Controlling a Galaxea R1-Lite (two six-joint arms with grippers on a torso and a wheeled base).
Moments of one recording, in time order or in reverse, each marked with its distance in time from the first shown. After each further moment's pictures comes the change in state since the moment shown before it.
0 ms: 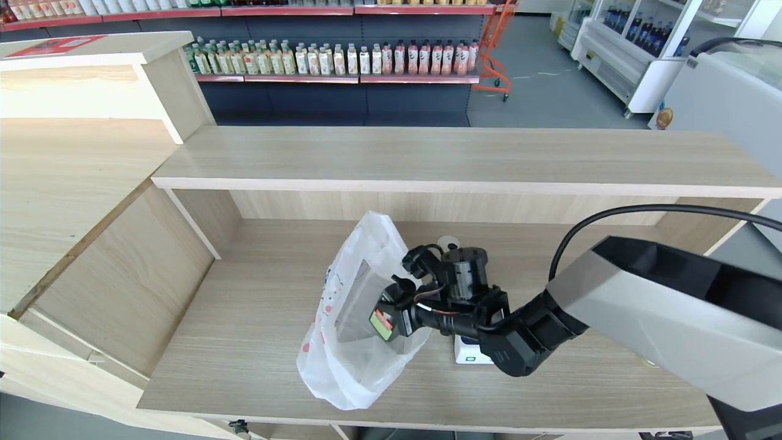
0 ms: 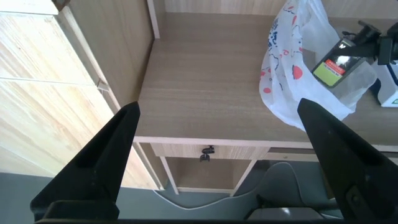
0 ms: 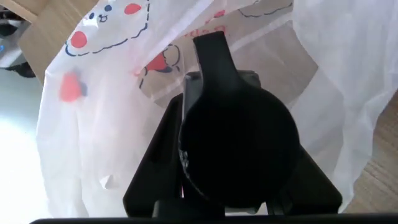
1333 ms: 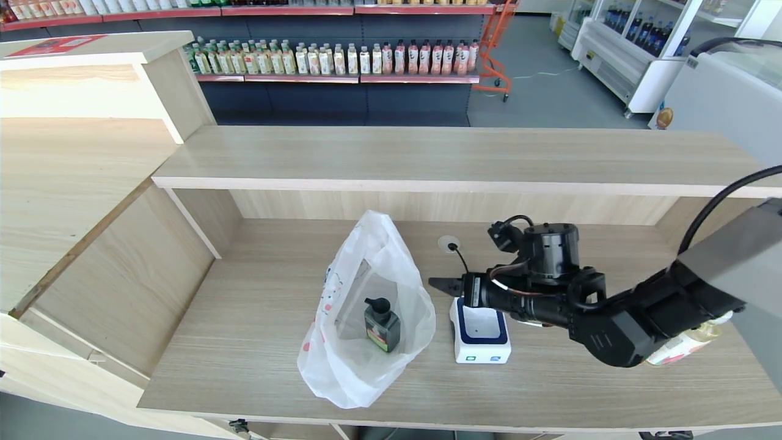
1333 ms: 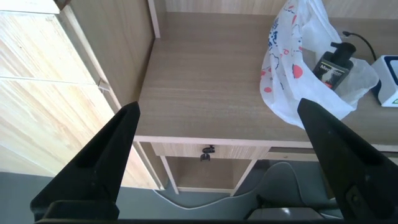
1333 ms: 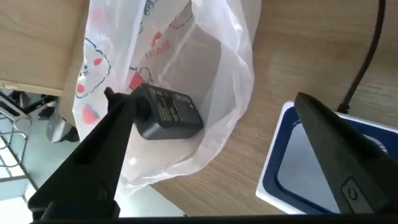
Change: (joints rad) left arm 0.000 0.000 0.000 0.000 0.000 0.000; right arm -0.182 -0.320 0.301 0.040 -0.001 0.343
